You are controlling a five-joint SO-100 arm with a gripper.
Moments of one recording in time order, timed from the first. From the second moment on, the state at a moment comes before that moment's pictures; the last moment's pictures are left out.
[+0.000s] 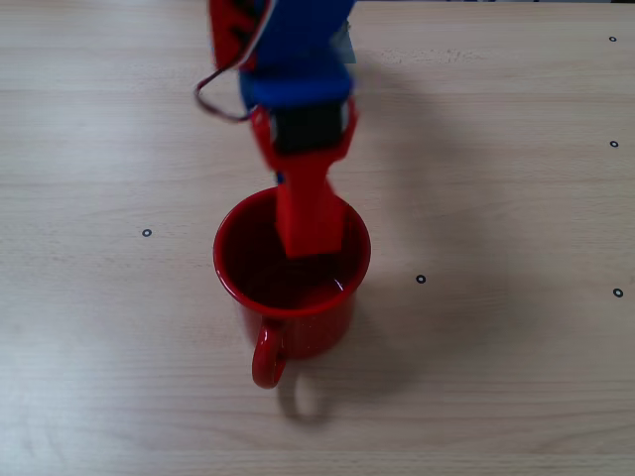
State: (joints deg) arm -5.4 59.2 44.3 91.5 -6.8
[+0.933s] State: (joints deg) arm -4.3 55.9 42.8 91.4 -9.2
